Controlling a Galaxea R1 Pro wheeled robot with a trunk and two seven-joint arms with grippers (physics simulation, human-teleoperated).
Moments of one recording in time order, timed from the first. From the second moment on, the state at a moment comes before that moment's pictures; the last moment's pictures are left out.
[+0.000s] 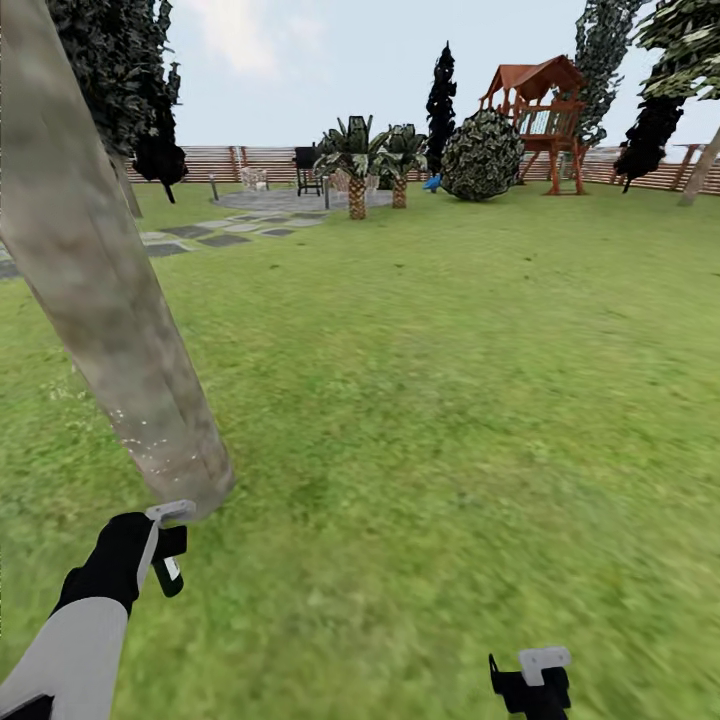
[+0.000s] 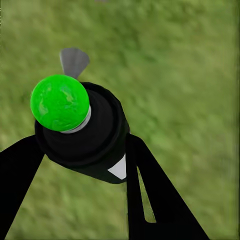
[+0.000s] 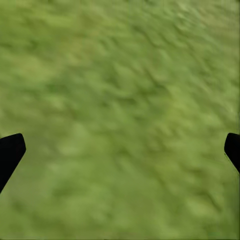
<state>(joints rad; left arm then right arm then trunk) -0.71 0.09 0.49 -0.73 -0.32 0.74 -0.07 -0.43 -0.05 -0.48 -0.11 0.63 -0.50 -0.13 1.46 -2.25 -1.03</state>
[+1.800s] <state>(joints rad) -1.03 0.10 0.32 -0.71 -0.27 1.00 -0.07 -0.43 -0.05 -0.48 -0.11 0.63 -0.50 -0.13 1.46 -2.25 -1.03</state>
